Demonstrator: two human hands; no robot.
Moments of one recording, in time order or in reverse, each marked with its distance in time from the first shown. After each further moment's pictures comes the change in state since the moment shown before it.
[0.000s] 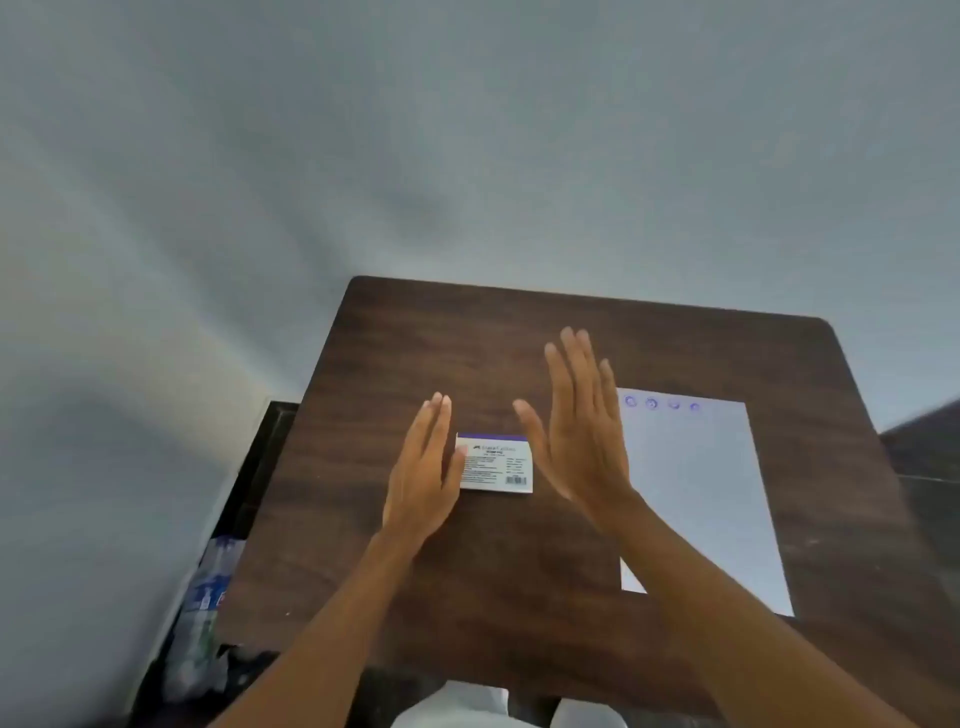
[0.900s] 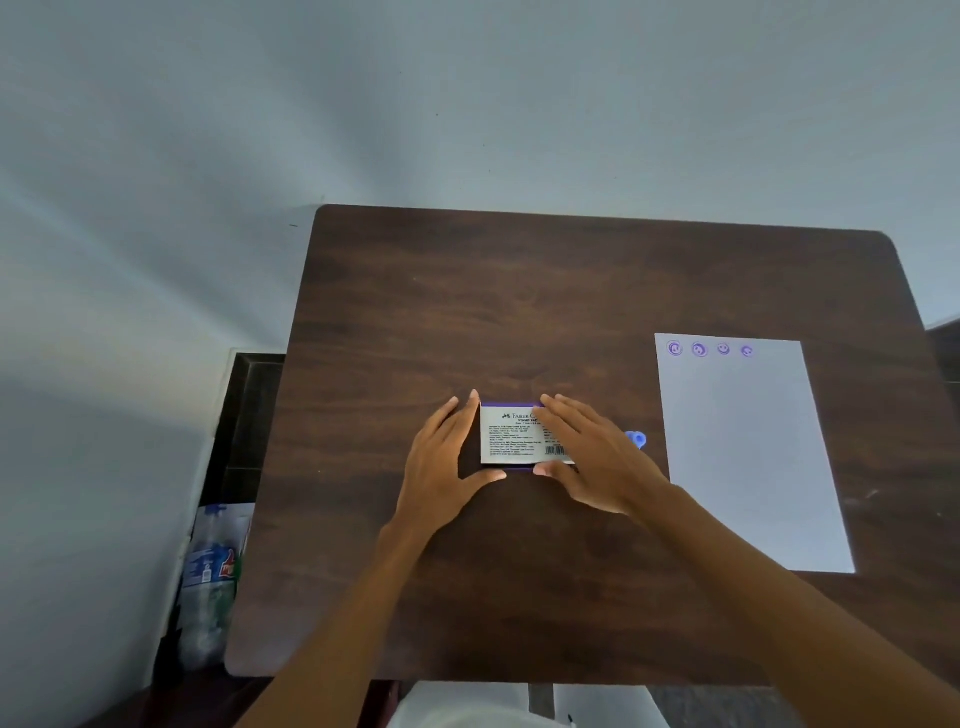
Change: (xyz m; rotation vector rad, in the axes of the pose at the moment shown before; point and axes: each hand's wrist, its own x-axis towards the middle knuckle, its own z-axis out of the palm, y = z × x) left_hand 0.019 -0.080 0.039 -0.051 -0.365 0.000; right_hand -0.047 0.032 0.093 0.095 -0.822 0.078
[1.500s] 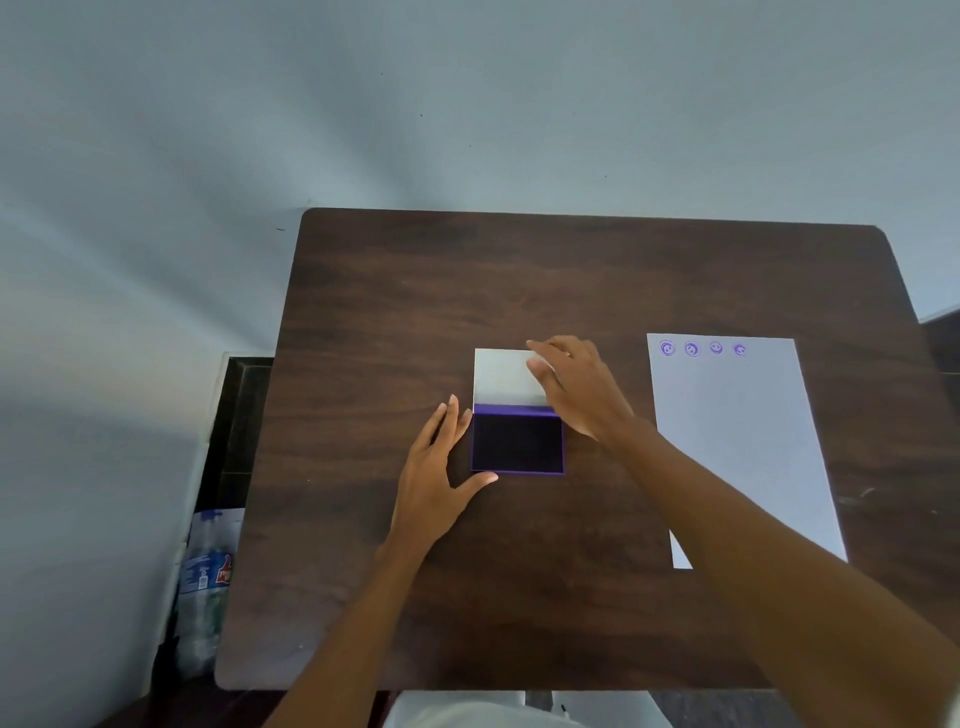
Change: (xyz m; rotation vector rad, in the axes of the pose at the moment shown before) left_hand -0.004 0.005 0.008 -0.059 -0.043 -0.151; right_hand 0.070 0.009 -0.036 0.159 0.201 0.189
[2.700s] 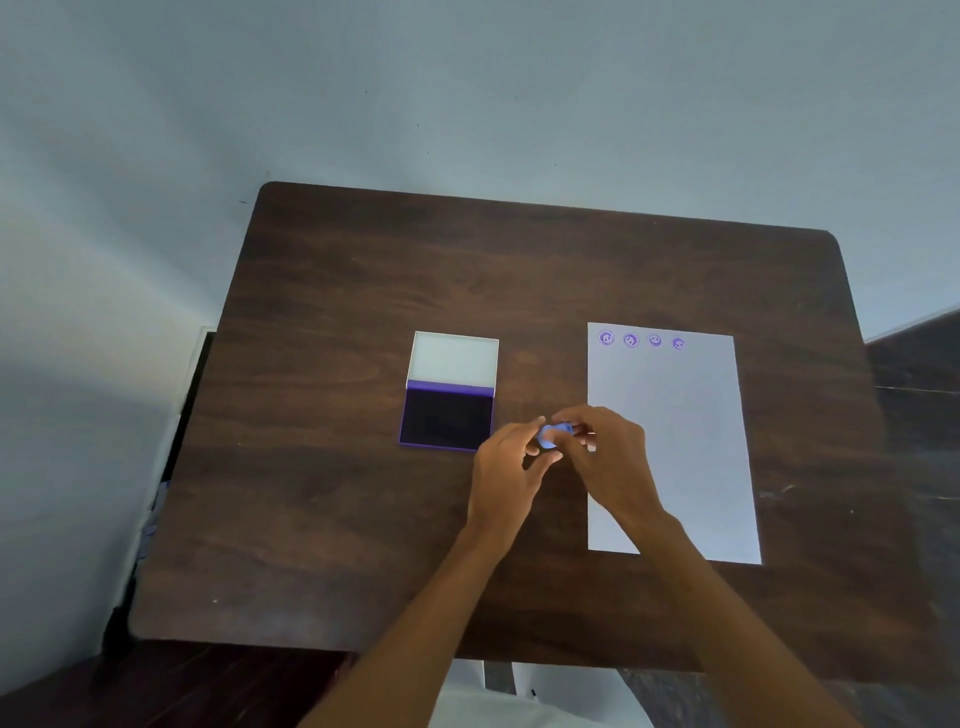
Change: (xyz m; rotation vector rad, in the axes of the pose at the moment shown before) left_hand -0.010 0.154 0.104 -0.319 0.250 0.014; right_hand -0.121 0.067 -0.030 0.345 0.193 0.130
